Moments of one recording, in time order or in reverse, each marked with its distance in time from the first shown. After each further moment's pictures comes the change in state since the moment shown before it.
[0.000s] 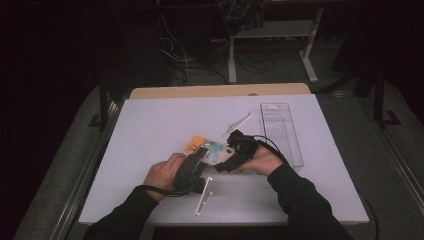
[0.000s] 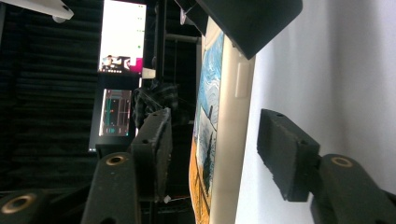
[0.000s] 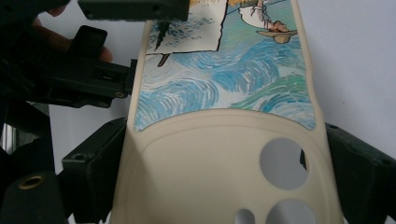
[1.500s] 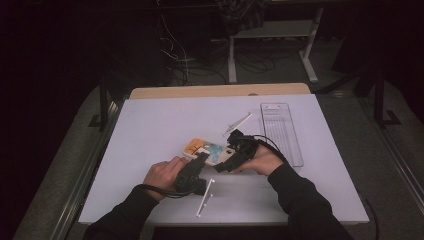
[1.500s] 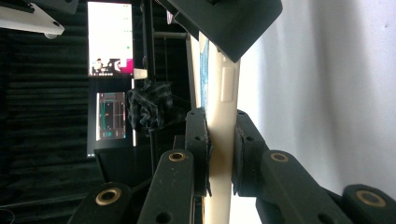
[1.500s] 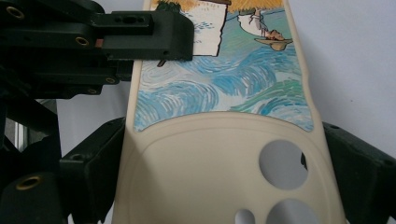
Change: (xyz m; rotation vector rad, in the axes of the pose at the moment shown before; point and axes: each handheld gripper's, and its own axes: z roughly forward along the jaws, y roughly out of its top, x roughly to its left) left arm 0.005 0.006 -0.004 0.032 -0.055 0.080; right arm -0.003 0.000 0.001 0.001 0.025 -0.002
